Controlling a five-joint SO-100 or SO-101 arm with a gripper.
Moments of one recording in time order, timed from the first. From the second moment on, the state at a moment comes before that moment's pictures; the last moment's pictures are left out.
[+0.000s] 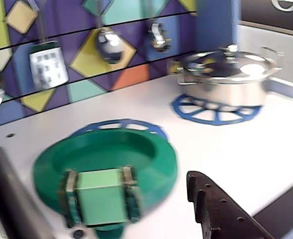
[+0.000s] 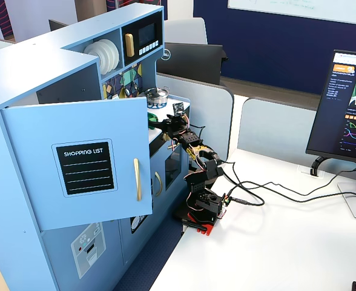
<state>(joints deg) 33.8 136.1 134.6 -5.3 -90.8</state>
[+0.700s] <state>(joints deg) 32.8 119.0 129.5 -11.7 -93.1</state>
